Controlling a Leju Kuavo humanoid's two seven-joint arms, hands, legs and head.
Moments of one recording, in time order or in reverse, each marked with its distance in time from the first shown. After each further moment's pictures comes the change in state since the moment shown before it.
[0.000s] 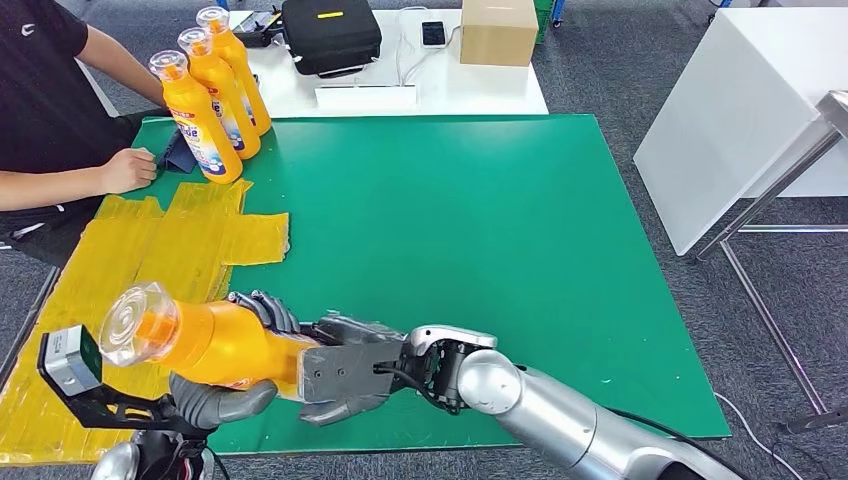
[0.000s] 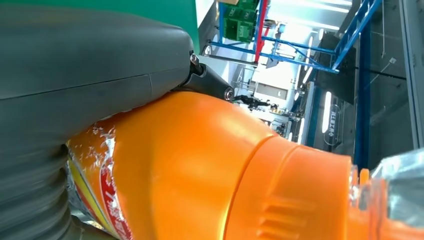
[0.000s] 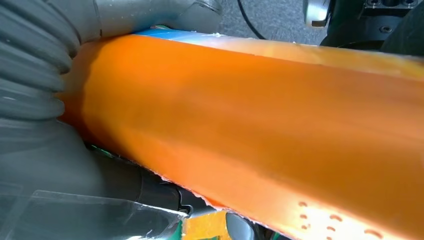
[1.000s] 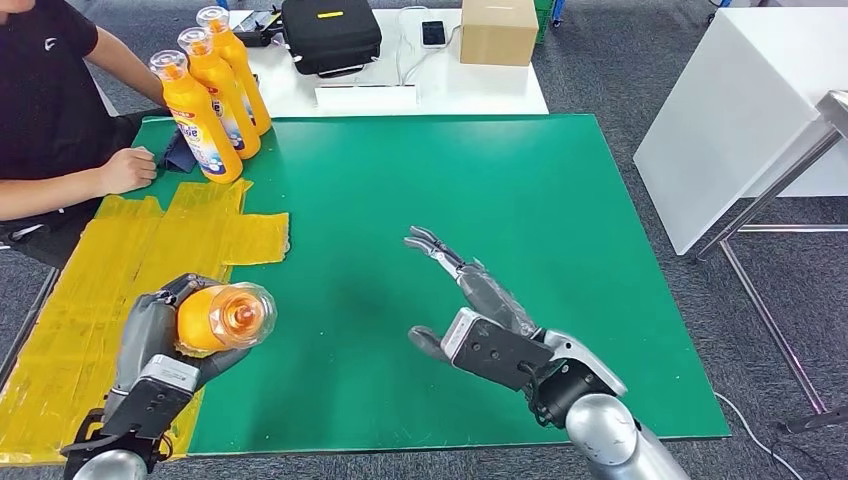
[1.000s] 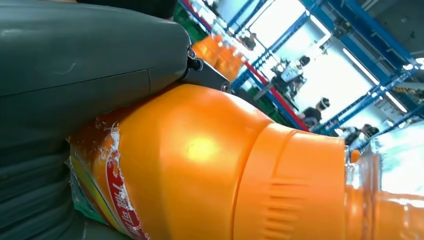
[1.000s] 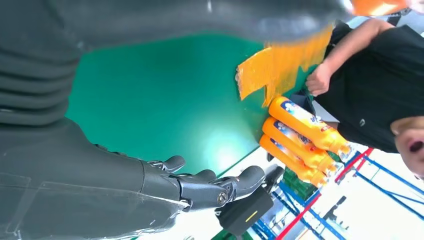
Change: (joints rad) left arm 0.028 -0.026 0.204 -0.024 -1.196 0.444 -0.189; right arm 0.367 -0.123 -0.438 -0.387 0.260 -0.197 -0.055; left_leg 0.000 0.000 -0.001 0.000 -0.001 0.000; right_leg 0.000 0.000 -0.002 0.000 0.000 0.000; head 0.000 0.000
